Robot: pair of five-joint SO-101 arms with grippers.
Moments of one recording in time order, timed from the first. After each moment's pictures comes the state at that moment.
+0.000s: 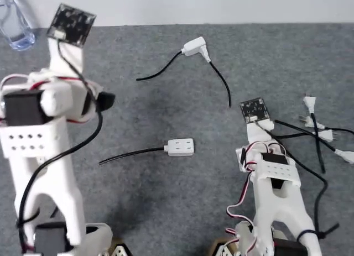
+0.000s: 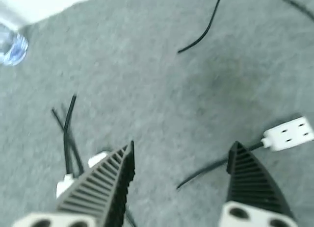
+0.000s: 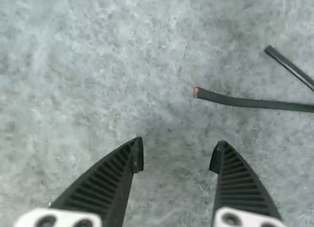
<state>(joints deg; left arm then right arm) -7.5 -15.8 -15.9 99.4 -14.5 7.2 -25.8 62.9 32.5 20.7</state>
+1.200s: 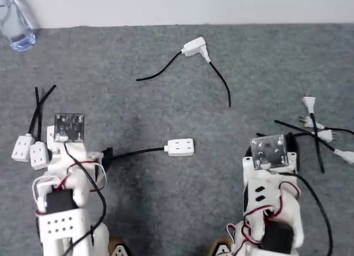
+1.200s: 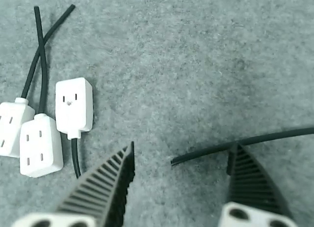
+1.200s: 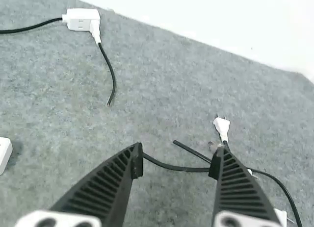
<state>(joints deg) -15.7 -70.2 75.0 57.1 -5.6 6.9 -103.1 77.6 57.1 20.1</state>
